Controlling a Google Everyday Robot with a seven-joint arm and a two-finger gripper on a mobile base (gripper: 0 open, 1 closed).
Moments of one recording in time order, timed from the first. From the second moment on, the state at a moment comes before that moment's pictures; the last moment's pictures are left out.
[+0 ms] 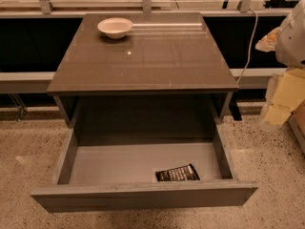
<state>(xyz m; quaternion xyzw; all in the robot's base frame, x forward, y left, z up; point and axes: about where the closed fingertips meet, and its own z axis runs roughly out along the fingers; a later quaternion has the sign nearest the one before) 0.438 -0.217 0.976 -0.60 0.78 -0.03 0.16</state>
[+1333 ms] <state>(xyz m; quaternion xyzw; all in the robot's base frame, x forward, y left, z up) 0.500 -0.119 0.850 -0.75 0.63 0.01 0.18</state>
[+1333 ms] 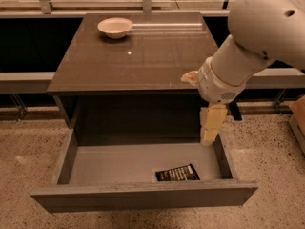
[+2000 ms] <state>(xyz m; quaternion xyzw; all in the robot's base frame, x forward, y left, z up) 0.477 -0.110 0.742 -0.76 0.63 0.09 0.13</state>
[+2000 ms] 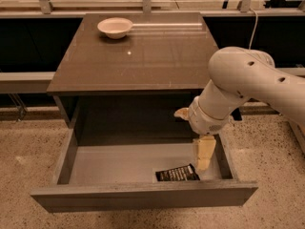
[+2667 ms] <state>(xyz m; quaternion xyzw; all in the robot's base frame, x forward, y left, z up) 0.492 -0.109 0.712 -0.76 0.63 0.07 0.11</state>
